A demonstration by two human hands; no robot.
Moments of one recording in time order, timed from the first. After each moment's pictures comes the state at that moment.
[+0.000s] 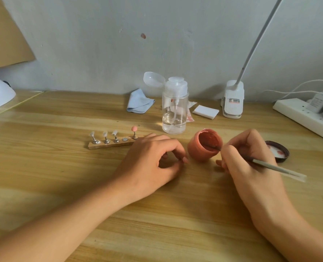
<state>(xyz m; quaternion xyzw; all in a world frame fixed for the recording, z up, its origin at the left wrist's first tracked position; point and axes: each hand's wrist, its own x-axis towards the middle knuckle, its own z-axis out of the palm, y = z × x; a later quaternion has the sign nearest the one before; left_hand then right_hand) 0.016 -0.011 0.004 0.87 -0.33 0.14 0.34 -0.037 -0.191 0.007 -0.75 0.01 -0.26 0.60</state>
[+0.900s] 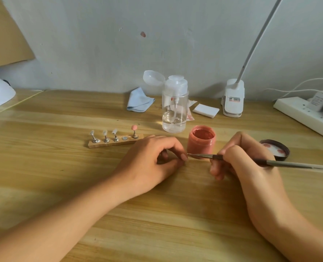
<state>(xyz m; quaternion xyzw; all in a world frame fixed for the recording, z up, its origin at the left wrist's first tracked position) 0.024 -0.007 -0.002 0.86 -0.32 0.06 0.40 -0.042 -0.191 0.013 -0.69 -0.04 -0.16 0.70</state>
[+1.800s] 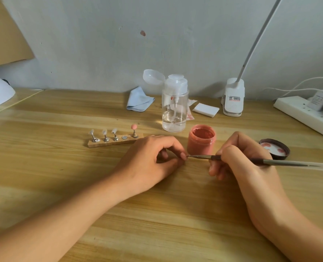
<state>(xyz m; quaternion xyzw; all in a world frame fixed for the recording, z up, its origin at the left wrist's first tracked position) 0.024 -0.007 -0.001 0.86 -0.31 0.05 0.41 -0.041 -0.190 0.014 -0.71 -0.02 -0.15 0.69</state>
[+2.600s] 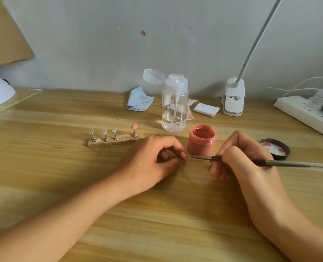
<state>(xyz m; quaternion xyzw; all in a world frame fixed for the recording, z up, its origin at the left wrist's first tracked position) 0.024 -0.007 -0.001 0.86 -0.30 0.04 0.42 -0.043 -0.189 0.015 -0.72 -0.03 -0.15 0.68</state>
